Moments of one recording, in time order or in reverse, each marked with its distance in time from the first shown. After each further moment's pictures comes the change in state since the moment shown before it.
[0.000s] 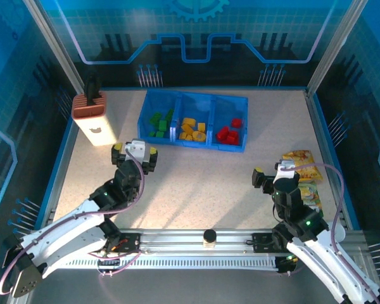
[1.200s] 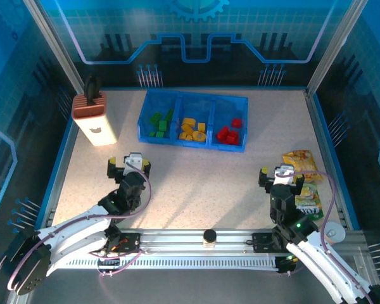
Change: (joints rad) left arm 0.045 0.064 -0.274 0.237 -0.116 0.017; right arm -0.002 -0.064 -0.211 0.265 0.264 -0.224
